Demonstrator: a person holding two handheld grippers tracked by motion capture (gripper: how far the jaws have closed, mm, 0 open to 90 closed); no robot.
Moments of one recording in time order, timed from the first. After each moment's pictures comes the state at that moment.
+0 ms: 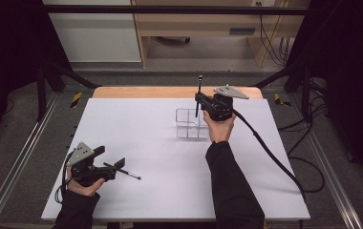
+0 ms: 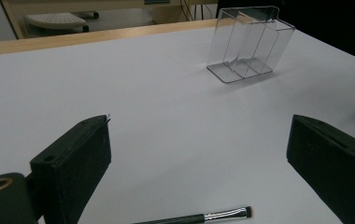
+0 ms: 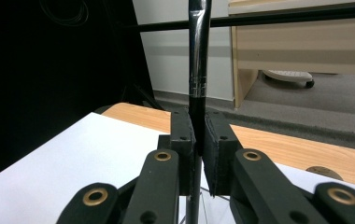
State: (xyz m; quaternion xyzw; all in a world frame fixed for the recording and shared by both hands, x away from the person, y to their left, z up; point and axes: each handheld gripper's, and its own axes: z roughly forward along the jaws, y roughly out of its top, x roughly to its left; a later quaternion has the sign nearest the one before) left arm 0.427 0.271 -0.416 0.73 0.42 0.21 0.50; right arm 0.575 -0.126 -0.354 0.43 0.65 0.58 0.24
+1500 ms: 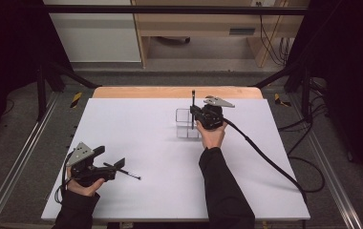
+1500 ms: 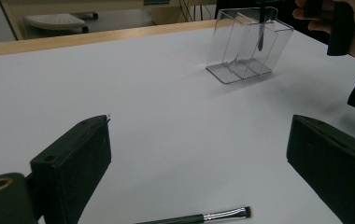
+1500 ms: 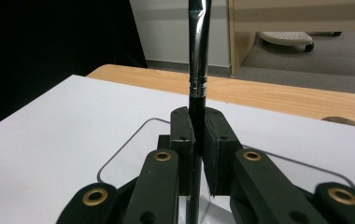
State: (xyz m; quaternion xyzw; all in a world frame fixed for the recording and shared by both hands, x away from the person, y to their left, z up) left arm 0.426 0.271 -0.416 0.73 0.42 0.21 0.50; right arm 0.588 -0.110 -0.410 0.46 0.68 0.53 0.22
